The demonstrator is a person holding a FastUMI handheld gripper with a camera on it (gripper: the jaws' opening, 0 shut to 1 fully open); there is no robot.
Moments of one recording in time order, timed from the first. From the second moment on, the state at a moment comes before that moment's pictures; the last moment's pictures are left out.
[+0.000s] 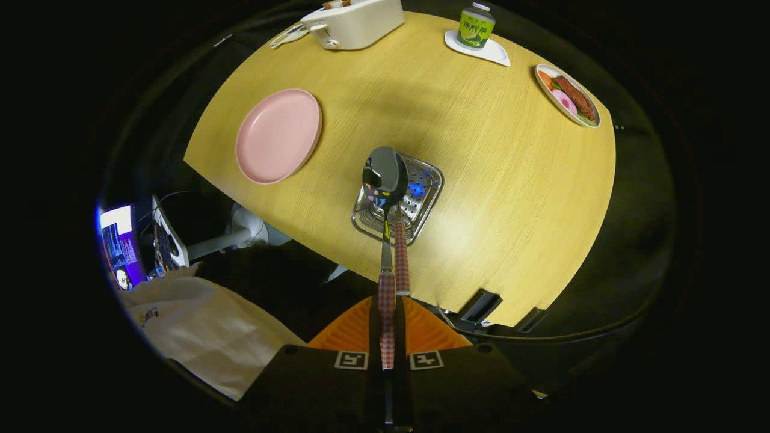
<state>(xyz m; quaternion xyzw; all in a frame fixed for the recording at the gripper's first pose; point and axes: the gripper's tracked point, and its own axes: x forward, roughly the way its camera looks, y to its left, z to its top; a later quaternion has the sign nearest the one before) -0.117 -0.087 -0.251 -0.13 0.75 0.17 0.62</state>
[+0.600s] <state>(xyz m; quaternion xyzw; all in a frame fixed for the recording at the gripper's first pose) -0.099 -0.096 -0.263 -0.13 0.85 0.18 0.49</state>
